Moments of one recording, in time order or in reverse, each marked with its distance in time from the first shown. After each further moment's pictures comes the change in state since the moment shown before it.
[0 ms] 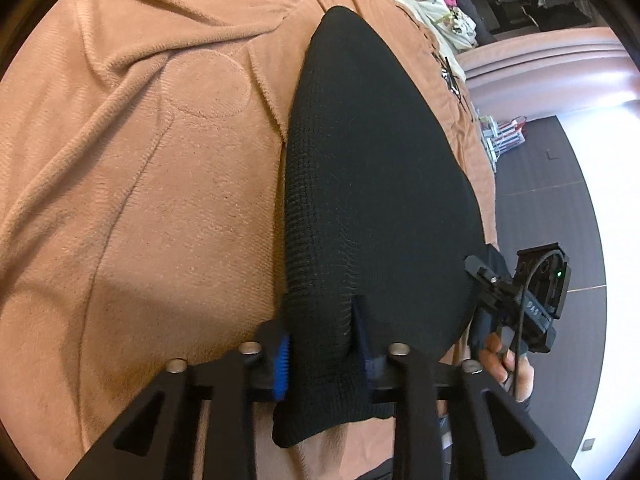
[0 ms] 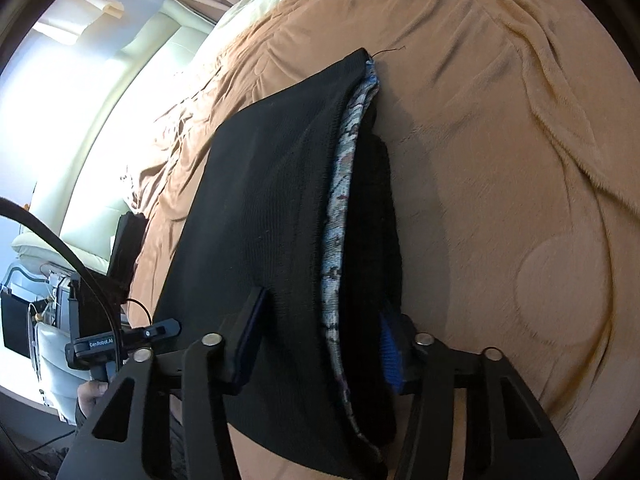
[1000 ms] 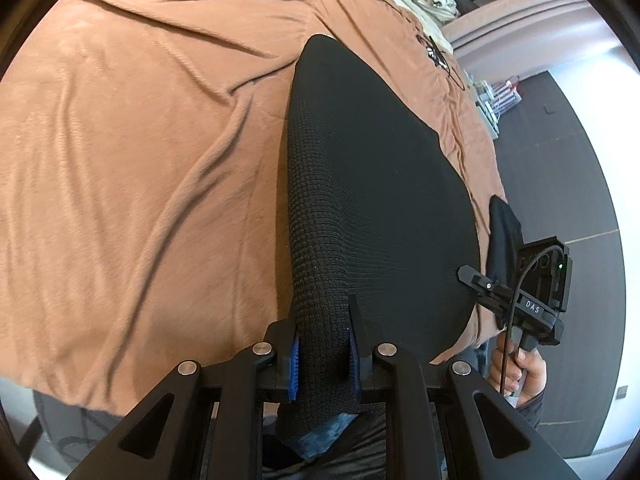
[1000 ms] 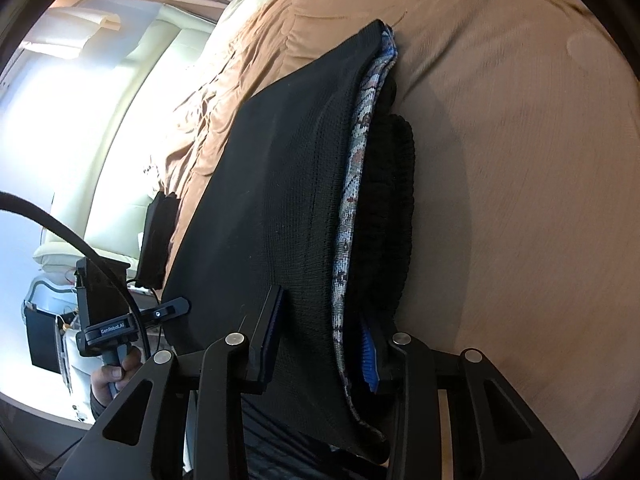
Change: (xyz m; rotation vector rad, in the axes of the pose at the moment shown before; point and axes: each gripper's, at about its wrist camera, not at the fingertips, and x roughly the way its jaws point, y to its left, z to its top) left arm -0.069 0.013 -0.017 0.156 0.059 0.097; right arm 0.036 0.051 -0.068 0.124 0.023 0.096
